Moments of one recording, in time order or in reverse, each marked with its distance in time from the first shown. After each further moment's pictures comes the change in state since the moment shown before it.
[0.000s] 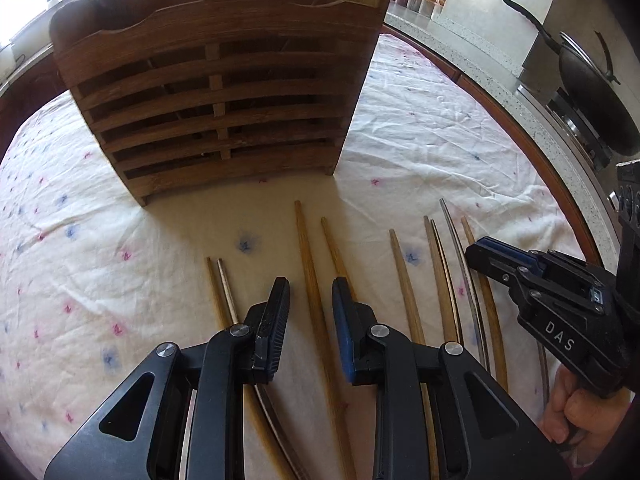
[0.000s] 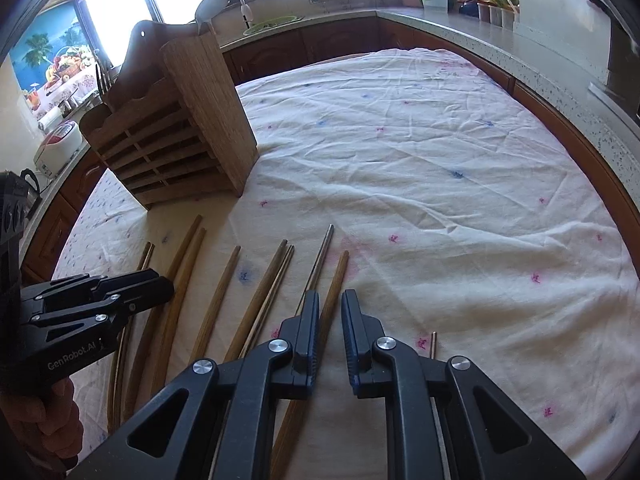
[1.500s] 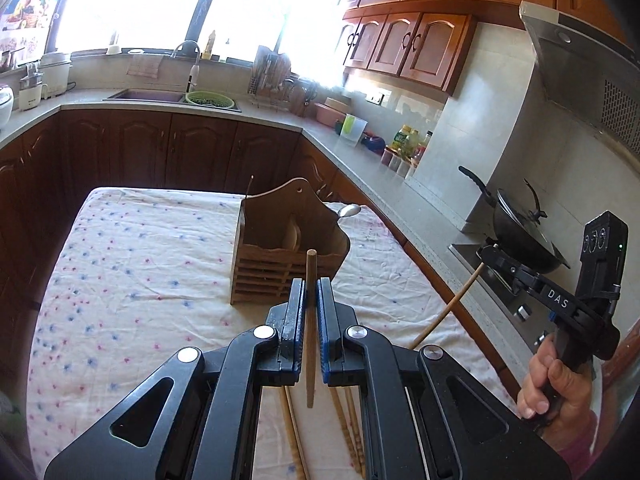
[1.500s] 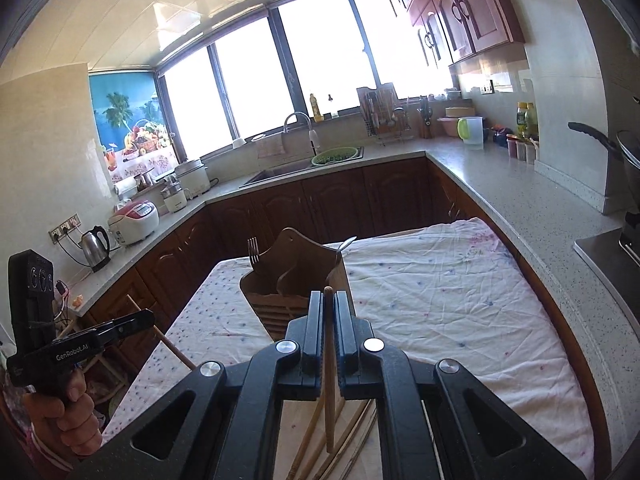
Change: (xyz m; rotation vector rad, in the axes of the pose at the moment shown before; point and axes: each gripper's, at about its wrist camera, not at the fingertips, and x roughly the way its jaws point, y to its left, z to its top) left arm -0.236 0.054 -0.036 -0.171 -0.500 -0.111; right arm -0.199 0.048 0.045 -0.081 -0.452 0.179
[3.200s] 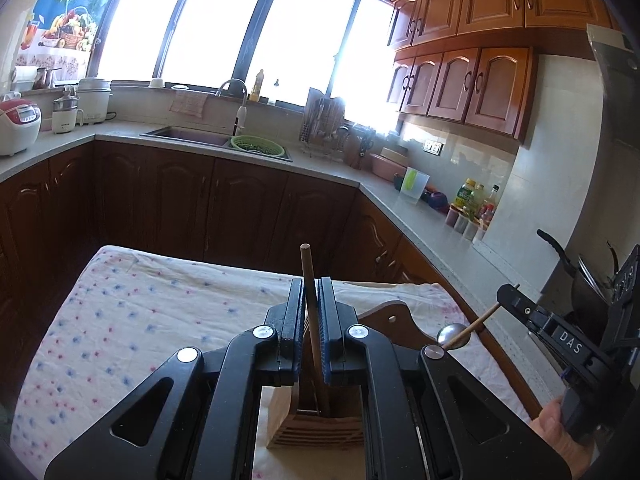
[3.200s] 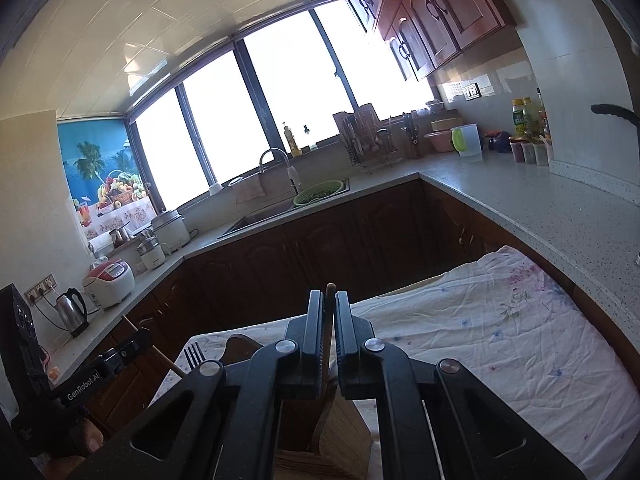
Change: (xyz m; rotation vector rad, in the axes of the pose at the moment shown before) left arm 0.132 0.042 0.071 -0.042 -0.191 0.185; right arm 0.157 -0.020 0.045 0.122 -0.129 -0.034
